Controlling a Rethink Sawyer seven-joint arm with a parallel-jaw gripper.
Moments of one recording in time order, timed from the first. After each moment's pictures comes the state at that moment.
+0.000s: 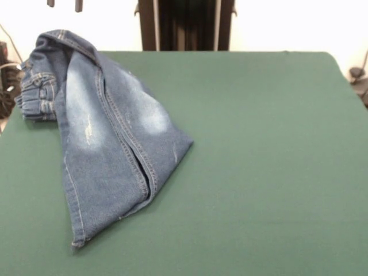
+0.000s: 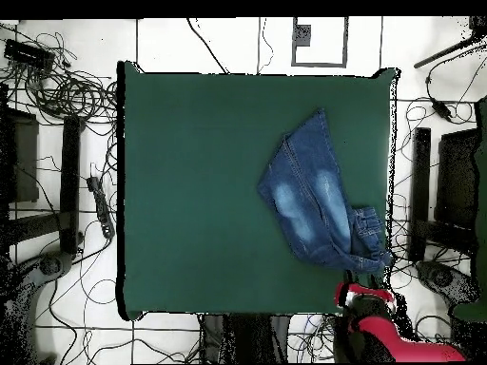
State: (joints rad) arm -1.03 -1.10 0.39 2.25 -0.91 0.10 2.07
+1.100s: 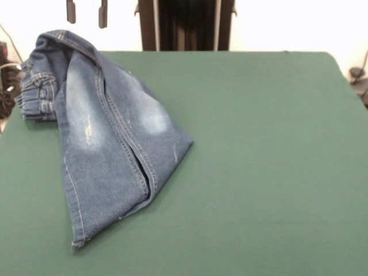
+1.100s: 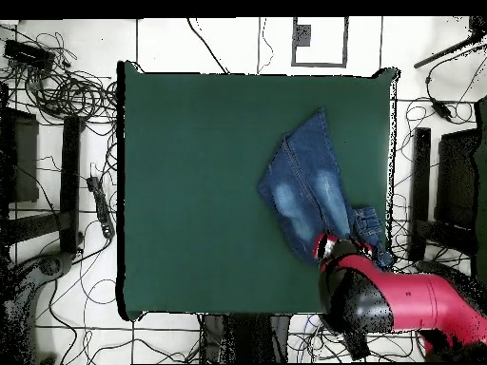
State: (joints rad) arm -0.91 -1.04 0.53 2.08 -0.69 0.38 2.07
